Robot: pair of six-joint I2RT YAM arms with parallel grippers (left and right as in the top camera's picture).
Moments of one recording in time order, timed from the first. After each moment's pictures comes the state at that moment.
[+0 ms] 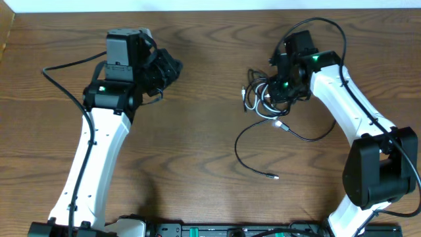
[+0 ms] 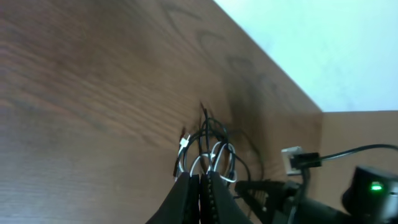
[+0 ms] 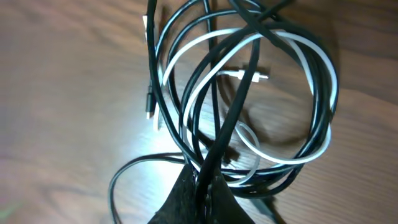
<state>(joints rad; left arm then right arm) -0.15 1.44 1.33 -0.66 0.36 -0.77 0.26 1.87 1.48 -0.92 -0.26 0.05</state>
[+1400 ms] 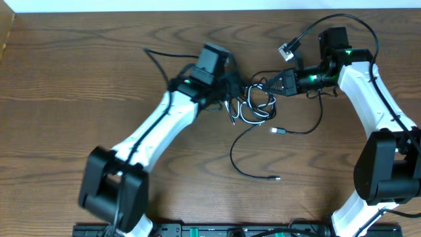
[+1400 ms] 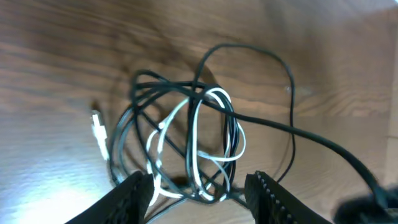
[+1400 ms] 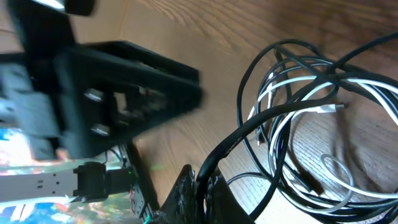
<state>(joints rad) -0.51 1.78 1.33 -0.45 0.26 -0.74 0.07 1.87 1.48 -0.95 -1.01 -0.17</state>
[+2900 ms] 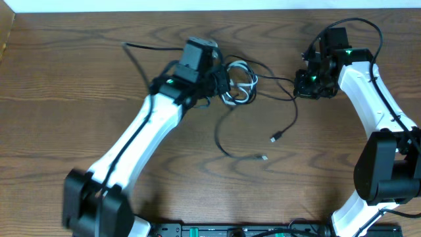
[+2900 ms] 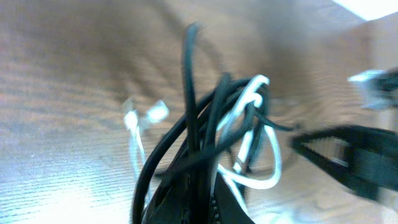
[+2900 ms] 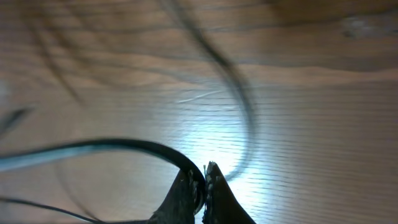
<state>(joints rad) -0.44 1.64 1.33 -0.53 0.26 -0.64 0.07 1.87 1.48 -0.96 -0.23 0.18</state>
